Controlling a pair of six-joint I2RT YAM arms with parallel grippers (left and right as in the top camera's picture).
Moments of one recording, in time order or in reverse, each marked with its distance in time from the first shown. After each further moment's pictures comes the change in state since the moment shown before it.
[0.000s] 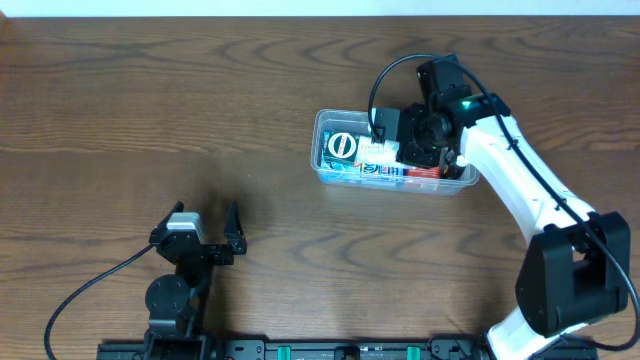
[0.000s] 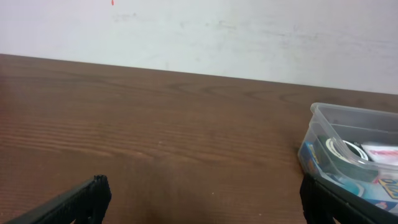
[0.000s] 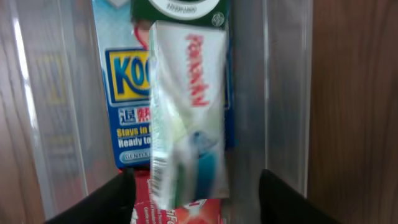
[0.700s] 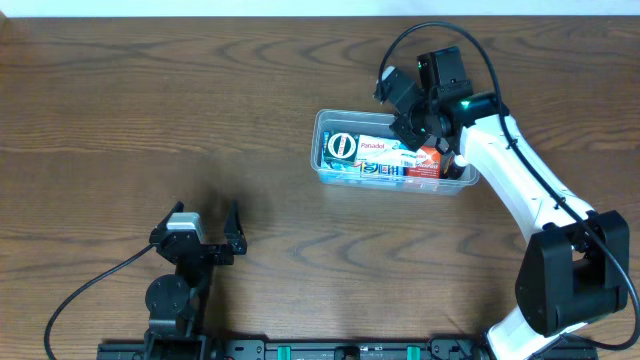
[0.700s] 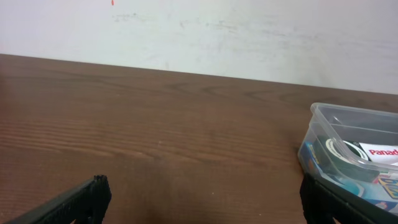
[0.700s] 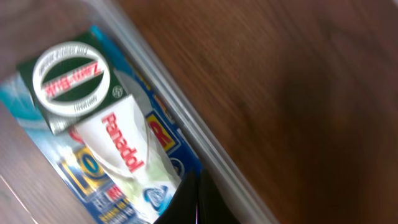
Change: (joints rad) left arm 0.000 0.000 0.000 0.000 0.000 0.000; right arm 0.000 0.002 0.000 0.192 0.024 0.638
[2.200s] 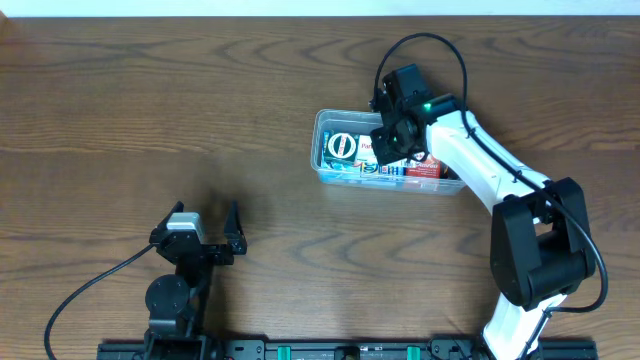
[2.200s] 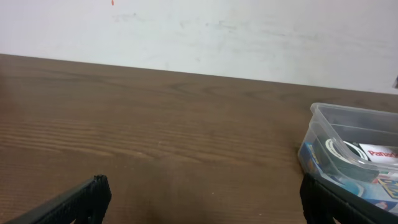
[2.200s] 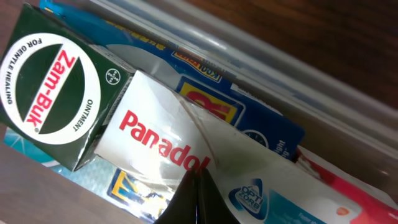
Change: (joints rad) left arm 0.000 0.000 0.000 0.000 0.000 0.000; right arm 0.082 0.151 0.045 -0.133 0.054 0.516
